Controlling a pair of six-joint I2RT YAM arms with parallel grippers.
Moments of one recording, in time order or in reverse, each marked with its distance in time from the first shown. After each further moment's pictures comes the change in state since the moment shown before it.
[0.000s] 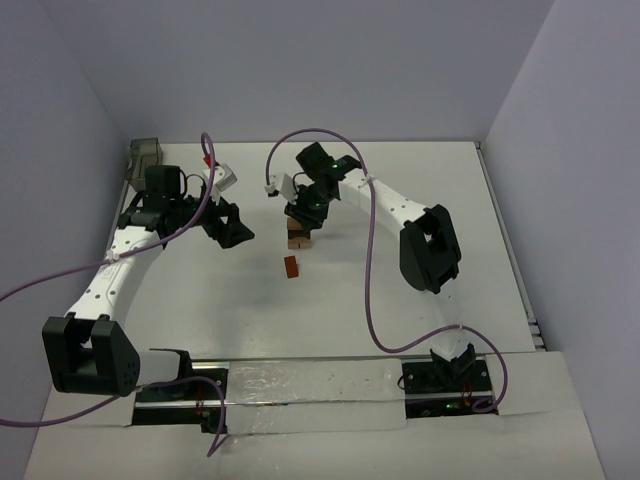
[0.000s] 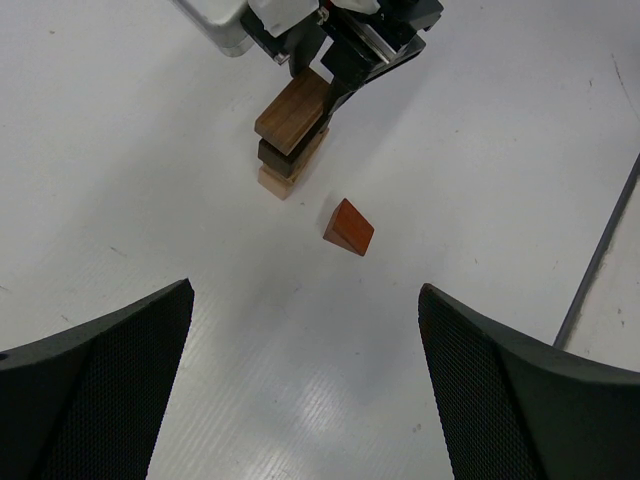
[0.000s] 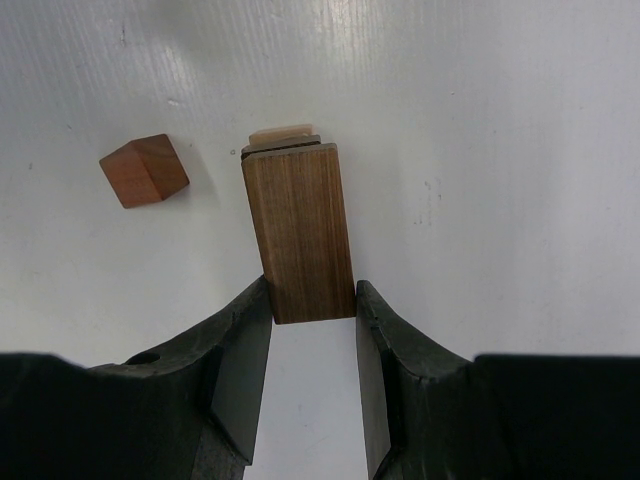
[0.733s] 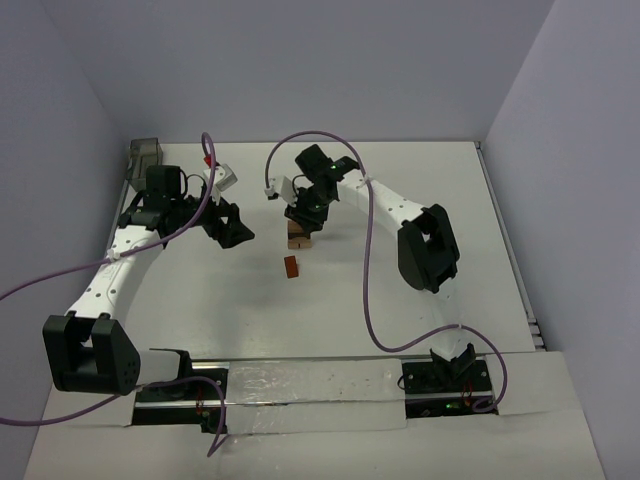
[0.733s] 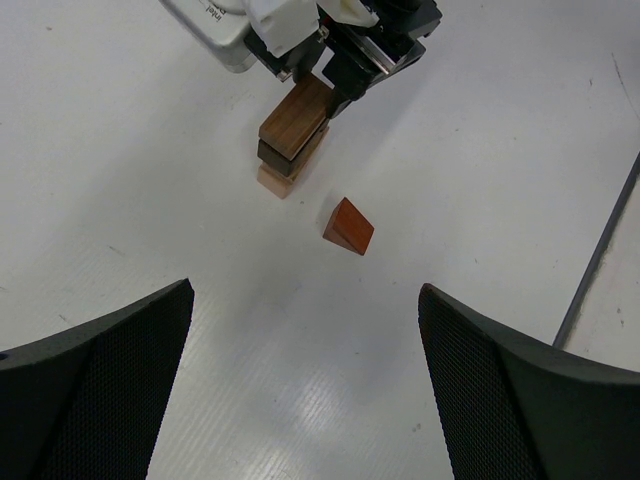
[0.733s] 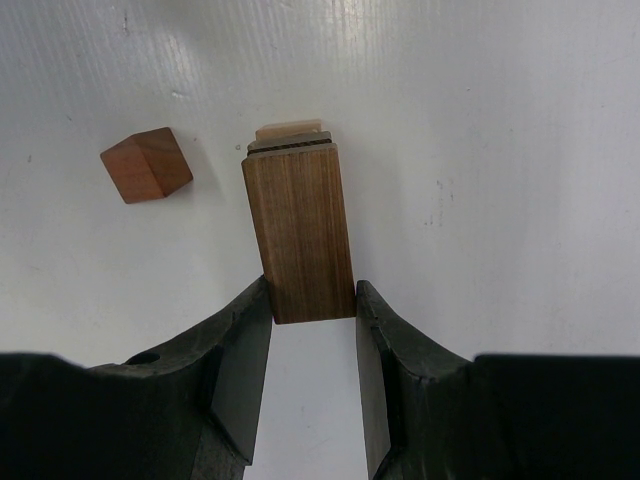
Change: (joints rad) left arm 0.000 0.006 0.000 0.000 0.000 0.000; right arm 0.002 0.012 0.000 -0.012 -0.001 -0.010
